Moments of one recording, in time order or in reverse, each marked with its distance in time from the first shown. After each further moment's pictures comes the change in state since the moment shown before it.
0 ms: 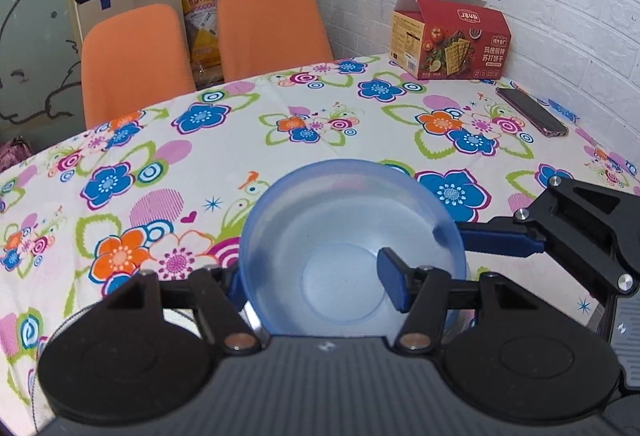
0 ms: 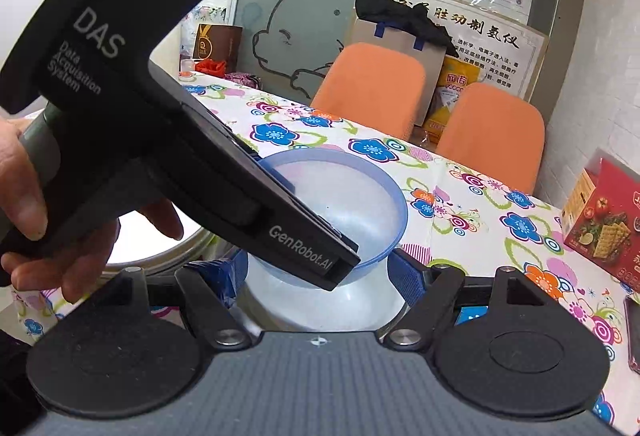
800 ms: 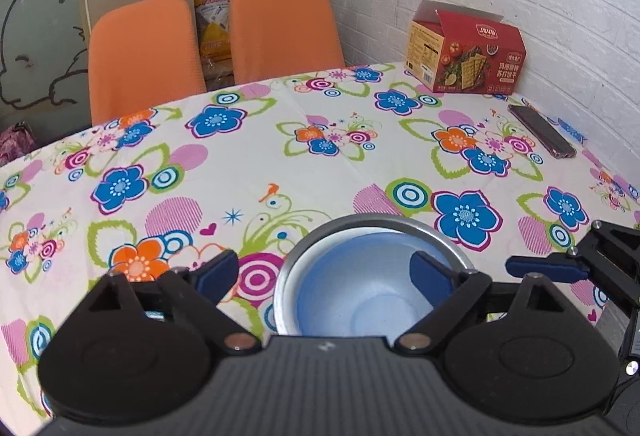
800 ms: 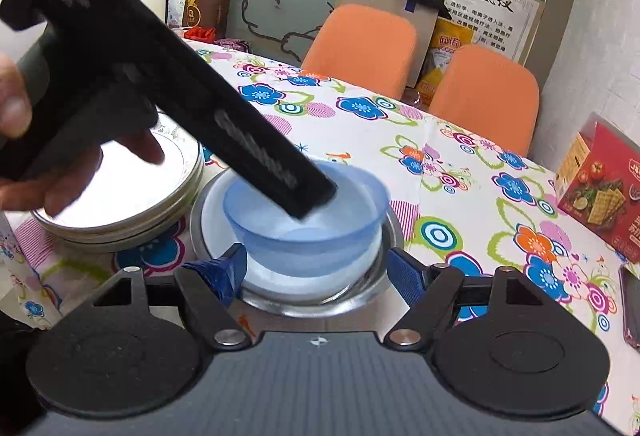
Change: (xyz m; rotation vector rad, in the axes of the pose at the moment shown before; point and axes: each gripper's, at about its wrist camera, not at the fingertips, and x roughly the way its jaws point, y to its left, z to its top) left arm -0.007 0.028 0.019 -0.072 0.004 -0.012; right arm -0.007 -0.012 -0.016 0.030 0.124 -0.021
